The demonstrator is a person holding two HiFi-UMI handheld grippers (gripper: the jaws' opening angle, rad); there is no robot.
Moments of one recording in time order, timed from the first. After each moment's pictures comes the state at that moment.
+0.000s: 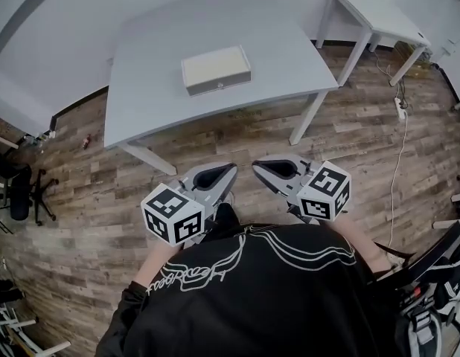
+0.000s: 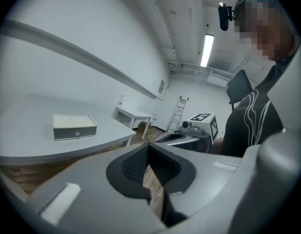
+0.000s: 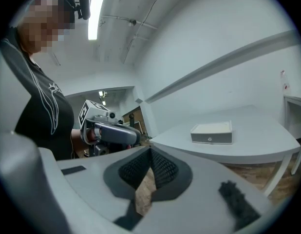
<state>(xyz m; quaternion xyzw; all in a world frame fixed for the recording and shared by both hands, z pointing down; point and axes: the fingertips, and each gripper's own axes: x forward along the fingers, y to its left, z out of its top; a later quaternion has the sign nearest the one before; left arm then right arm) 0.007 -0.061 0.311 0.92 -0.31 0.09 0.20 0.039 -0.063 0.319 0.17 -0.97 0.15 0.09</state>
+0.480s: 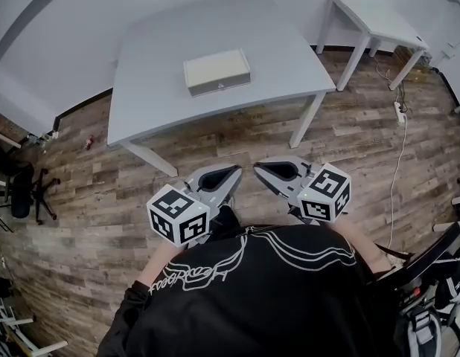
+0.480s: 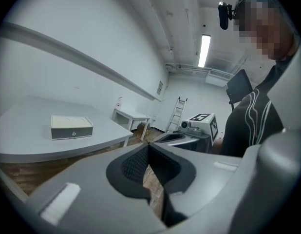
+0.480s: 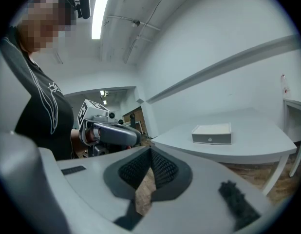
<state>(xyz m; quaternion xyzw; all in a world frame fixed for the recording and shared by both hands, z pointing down) 0.023 -0.037 0.304 0.93 -0.31 0.08 0.19 0.049 -0.041 0.312 0.18 -0.97 0.14 0.09</state>
